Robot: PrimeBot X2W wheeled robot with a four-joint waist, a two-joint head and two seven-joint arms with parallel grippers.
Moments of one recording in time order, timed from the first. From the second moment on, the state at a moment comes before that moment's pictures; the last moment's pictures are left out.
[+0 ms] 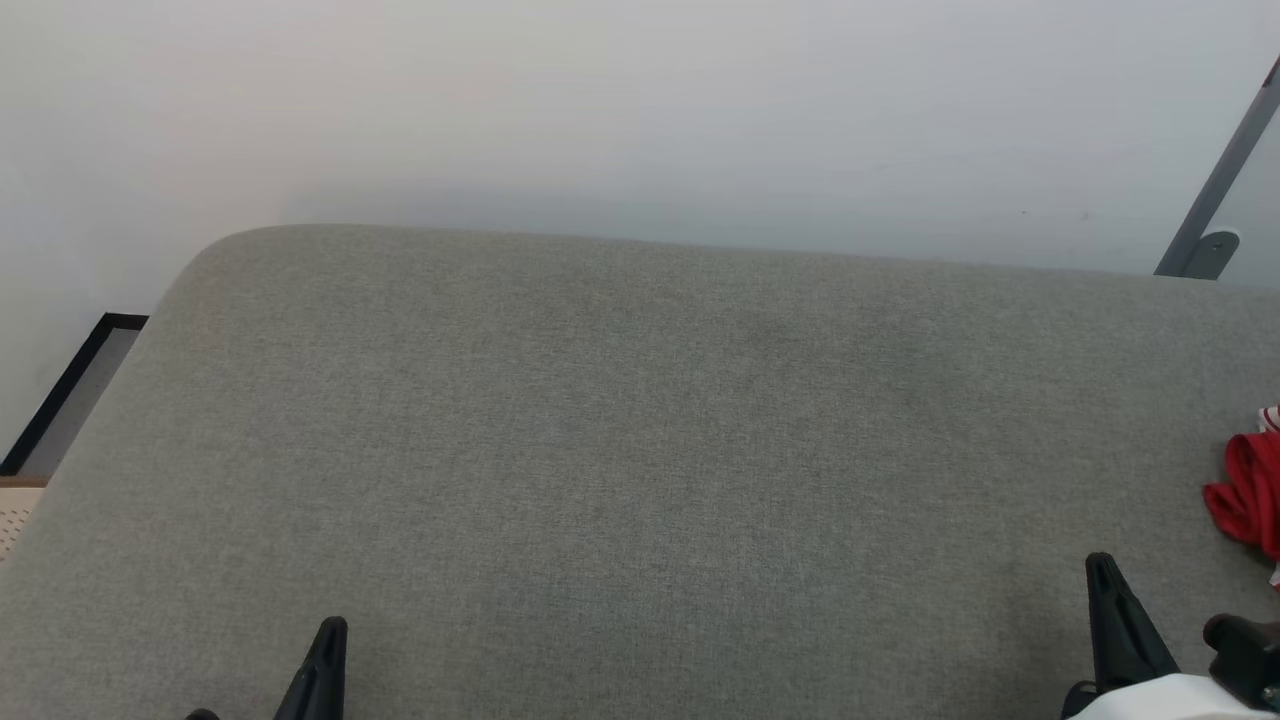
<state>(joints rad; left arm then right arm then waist) 0.25 0.23 -0.10 0.04 -0.52 -0.13 -0.24 0.12 -0.06 -0.16 0.15 0.28 0.13 -0.12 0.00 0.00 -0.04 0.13</state>
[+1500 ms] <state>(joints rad) 0.08 0.16 -0.02 0.14 -1.09 -0.13 -0.08 0.01 -0.06 -0.13 0.19 0.95 0.13 -0.01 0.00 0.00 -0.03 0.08</state>
